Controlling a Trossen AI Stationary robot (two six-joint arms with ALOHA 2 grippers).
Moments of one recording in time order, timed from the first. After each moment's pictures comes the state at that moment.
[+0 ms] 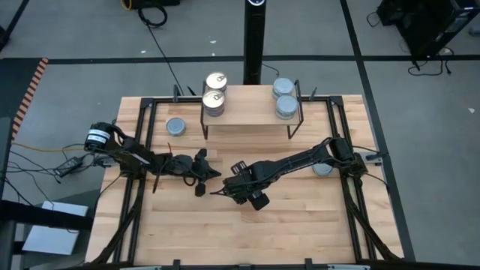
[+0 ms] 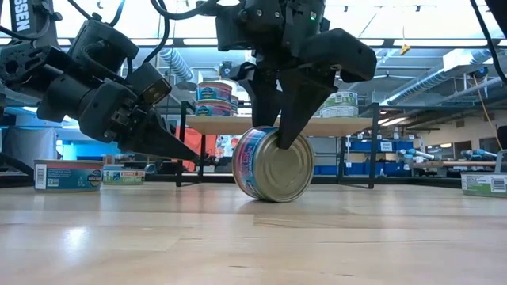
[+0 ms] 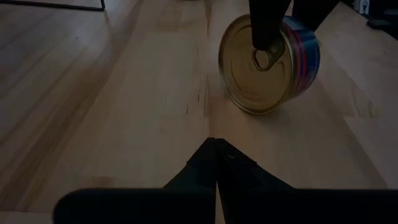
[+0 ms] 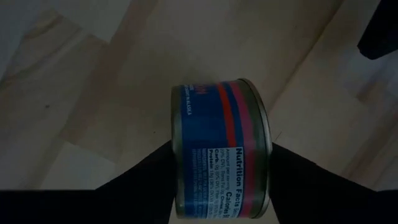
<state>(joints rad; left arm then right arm) -0.10 1.58 0.26 0.93 -0.08 -0.12 0.23 2.14 1.79 -1.01 0.11 -0.34</state>
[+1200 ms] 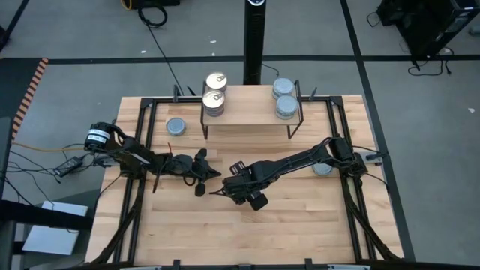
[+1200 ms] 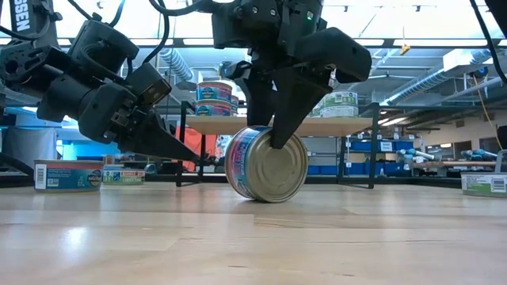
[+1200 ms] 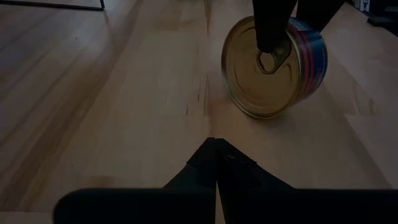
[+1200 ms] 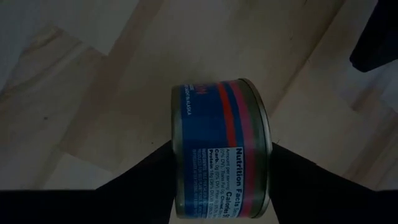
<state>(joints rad) -0.10 1.58 0.26 0.93 -0.08 -0.11 0.23 2.14 1.79 -0.98 0.11 -0.35</state>
